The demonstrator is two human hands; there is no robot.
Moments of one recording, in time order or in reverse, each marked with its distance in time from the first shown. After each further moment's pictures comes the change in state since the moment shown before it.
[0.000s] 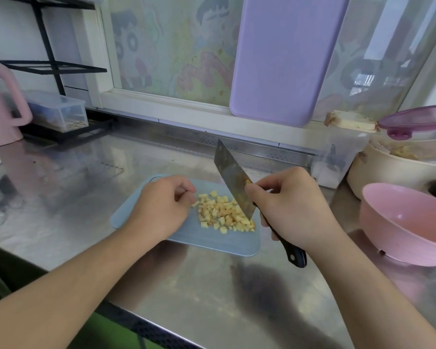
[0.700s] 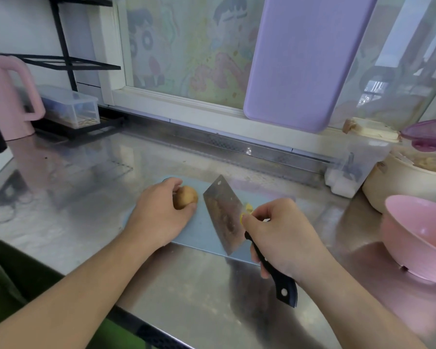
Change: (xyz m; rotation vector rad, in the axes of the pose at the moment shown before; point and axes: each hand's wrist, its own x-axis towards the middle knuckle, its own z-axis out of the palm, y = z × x) left_hand 0.001 -0.030 -0.015 0.169 0.054 -0.096; right_hand -0.011 -0.011 0.043 0.066 -0.180 0.234
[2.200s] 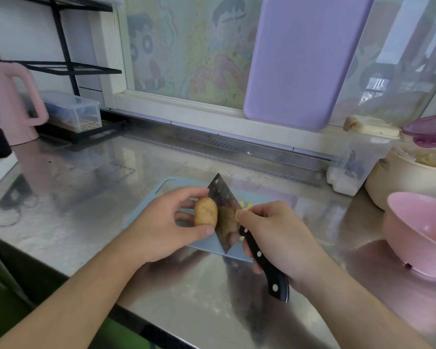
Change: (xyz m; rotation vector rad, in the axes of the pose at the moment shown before) left_hand -0.020 -0.004 -0.008 -0.472 -0.325 0.220; right_hand 0.001 0.001 0.007 0.247 -0.091 0.033
